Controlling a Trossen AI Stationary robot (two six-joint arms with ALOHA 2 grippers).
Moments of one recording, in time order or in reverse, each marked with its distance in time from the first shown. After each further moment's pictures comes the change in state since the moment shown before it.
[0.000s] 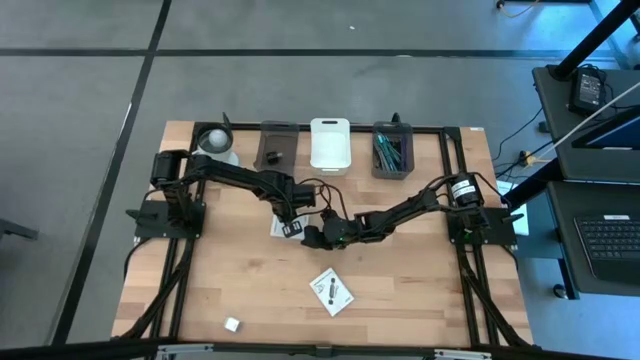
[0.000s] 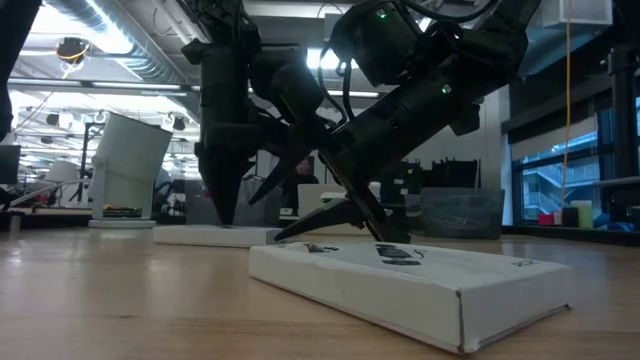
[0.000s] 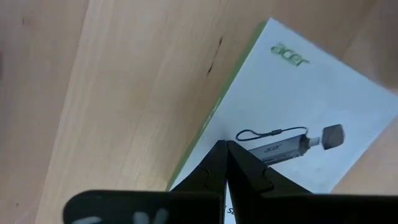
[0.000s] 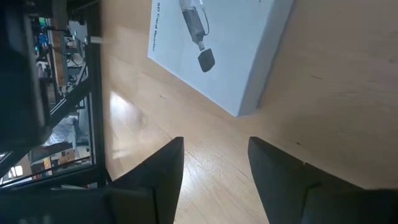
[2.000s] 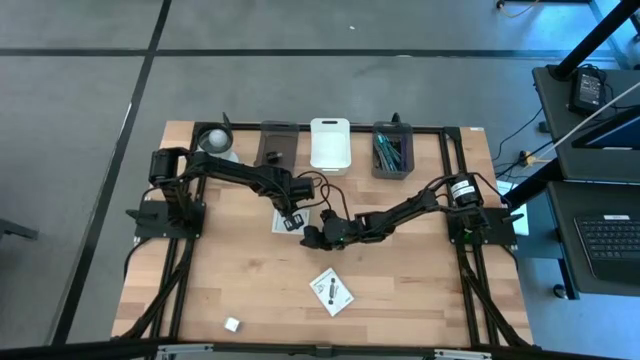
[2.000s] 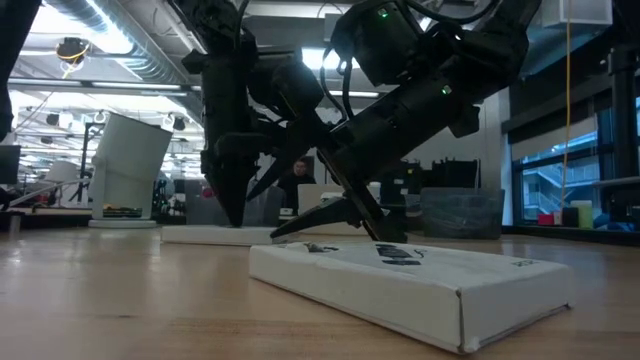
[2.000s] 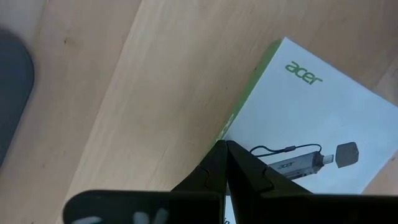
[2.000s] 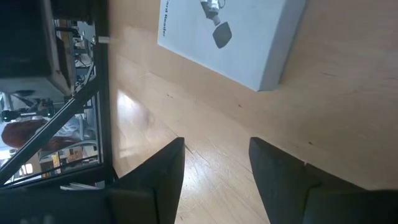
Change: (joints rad) left arm 0.050 -0.013 -0.052 0.099 -0.013 0.003; right arm 0.001 0.000 0.001 0.034 -0.003 0.003
